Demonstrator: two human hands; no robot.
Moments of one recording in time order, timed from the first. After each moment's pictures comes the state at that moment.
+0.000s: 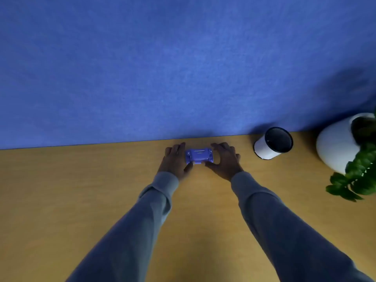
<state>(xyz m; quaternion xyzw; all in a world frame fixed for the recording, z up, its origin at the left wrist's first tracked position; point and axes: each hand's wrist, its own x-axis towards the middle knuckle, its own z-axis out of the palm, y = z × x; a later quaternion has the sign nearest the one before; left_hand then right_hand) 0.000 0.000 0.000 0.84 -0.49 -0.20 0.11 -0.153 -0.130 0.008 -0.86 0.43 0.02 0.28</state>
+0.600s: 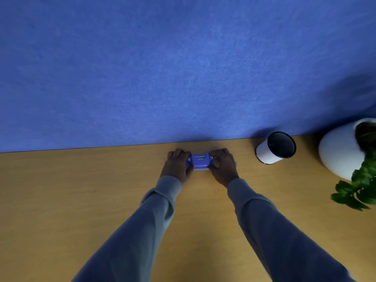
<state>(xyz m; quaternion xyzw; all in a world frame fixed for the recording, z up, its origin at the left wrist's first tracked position) 0.003 -0.006 -0.012 0.83 -0.50 -0.19 0.16 -0.141 -0.119 -0.003 -0.79 0.48 -0.04 0.37</state>
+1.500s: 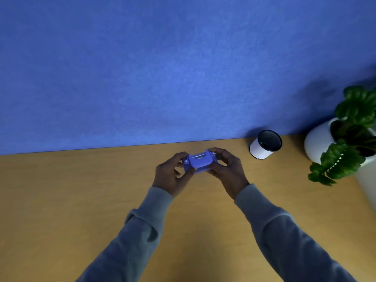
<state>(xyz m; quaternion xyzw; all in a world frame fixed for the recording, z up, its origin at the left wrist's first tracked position) -0.035 0.083 0.101 0.76 -0.41 -0.17 0.47 -0.177 -0.039 0.132 -0.50 0.41 -0.23 0.73</state>
